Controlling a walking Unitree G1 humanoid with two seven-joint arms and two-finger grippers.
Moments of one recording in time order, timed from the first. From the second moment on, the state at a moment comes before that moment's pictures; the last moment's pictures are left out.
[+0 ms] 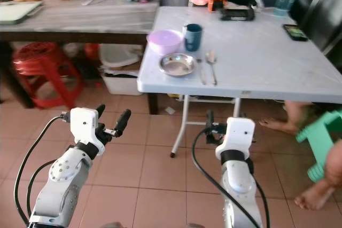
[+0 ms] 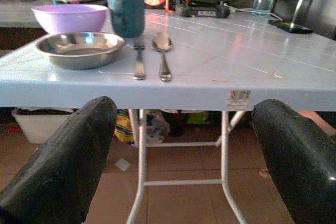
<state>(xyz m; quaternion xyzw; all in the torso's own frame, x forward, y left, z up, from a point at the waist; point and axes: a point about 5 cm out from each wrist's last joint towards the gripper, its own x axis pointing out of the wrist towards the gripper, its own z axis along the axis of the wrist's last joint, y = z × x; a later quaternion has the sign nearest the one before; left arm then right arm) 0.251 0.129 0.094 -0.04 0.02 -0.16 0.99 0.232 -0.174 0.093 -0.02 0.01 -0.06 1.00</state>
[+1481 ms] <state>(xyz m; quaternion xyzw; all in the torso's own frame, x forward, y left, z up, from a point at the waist) 0.256 0.140 0.097 -0.02 0.02 -0.15 0.99 0.242 -0.155 0.103 -0.03 -0.02 -0.02 1.00</state>
